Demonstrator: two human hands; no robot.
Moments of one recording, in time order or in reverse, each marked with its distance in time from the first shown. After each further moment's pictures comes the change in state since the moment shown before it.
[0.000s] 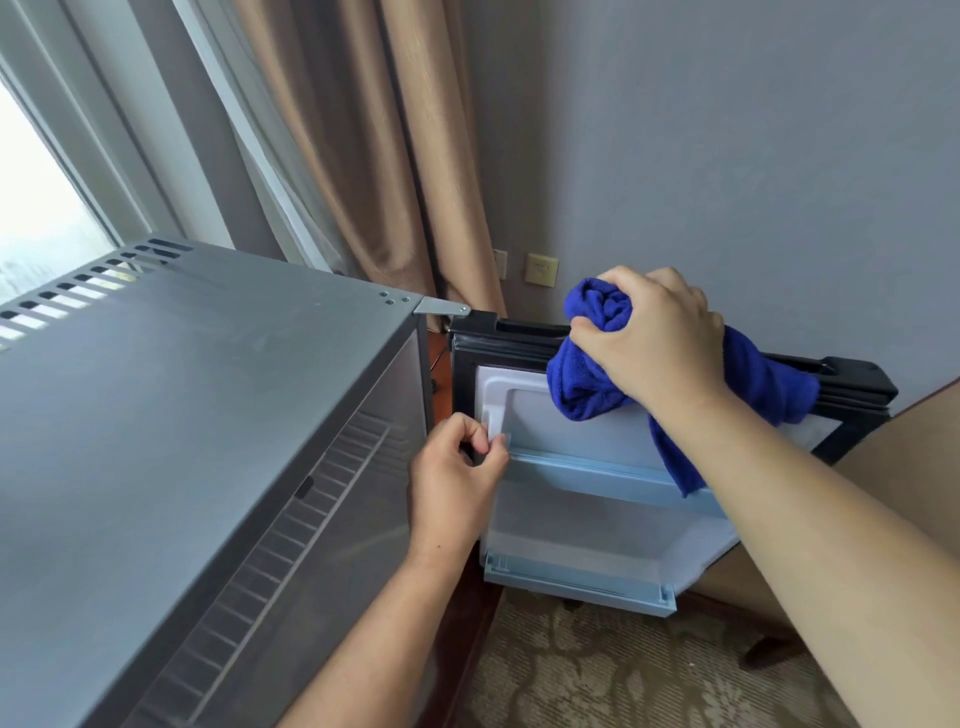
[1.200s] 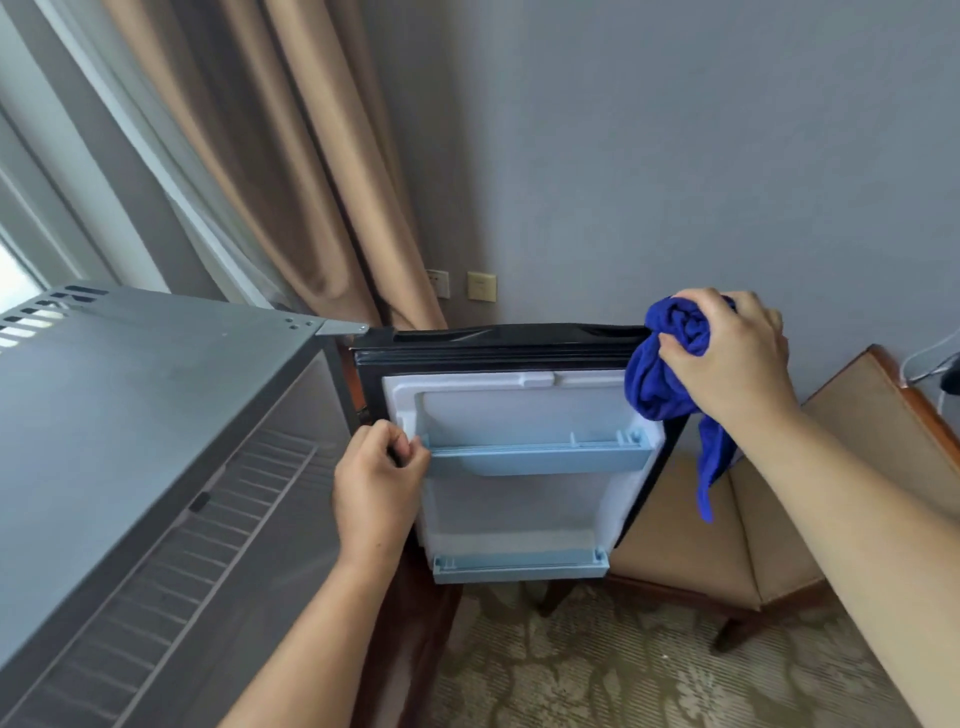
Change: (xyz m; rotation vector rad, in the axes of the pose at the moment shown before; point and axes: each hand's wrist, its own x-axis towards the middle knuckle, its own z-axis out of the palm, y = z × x) left_hand -0.010 0.021 0.022 0.377 0.154 0.097; right_hand -0.016 0.176 -0.066 -0.039 0.135 0.120
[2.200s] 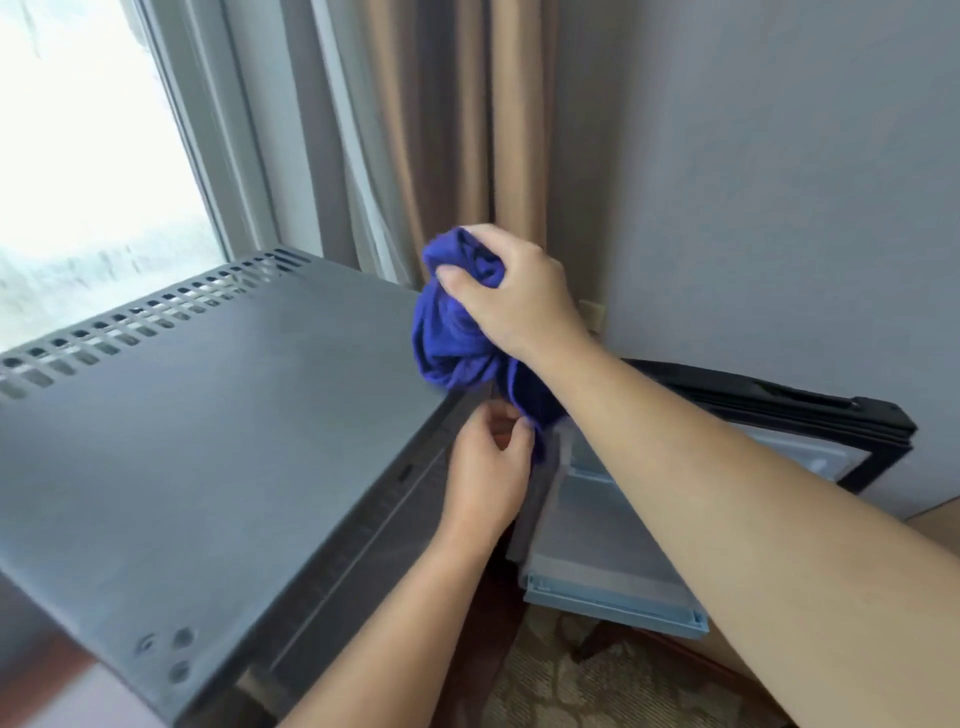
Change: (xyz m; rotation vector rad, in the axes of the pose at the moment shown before) left_hand 0.035 -0.004 -0.071 -0.491 -0.137 -0.255; right_hand -0.033 -0.366 0.063 0.697 -0.332 -0.422
